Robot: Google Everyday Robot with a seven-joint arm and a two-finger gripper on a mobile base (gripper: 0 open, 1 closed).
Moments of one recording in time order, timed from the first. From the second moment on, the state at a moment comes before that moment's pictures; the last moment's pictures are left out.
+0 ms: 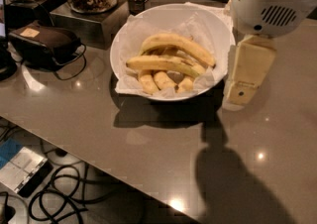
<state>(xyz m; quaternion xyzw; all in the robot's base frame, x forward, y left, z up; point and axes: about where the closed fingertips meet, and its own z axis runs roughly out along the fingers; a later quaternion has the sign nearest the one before) 0.426 -0.126 1.008 -0.63 0.76 -0.05 0.15</state>
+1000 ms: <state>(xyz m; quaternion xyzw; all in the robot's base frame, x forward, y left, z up) 0.470 -0.071 0.992 -0.64 0.76 -0.01 0.13</state>
